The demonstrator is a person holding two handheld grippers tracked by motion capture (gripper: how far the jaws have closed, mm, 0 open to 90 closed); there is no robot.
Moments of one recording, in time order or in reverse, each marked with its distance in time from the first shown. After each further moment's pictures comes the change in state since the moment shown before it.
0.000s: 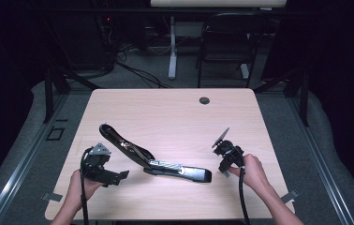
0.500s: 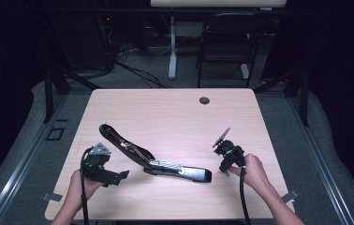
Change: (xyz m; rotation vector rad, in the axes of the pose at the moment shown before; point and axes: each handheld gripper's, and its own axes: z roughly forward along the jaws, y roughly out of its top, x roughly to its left) left arm 0.000 0.000 0.000 -0.001 0.000 0.000; right arm -0.001 -0.002 0.000 -0.031 0.027 0.013
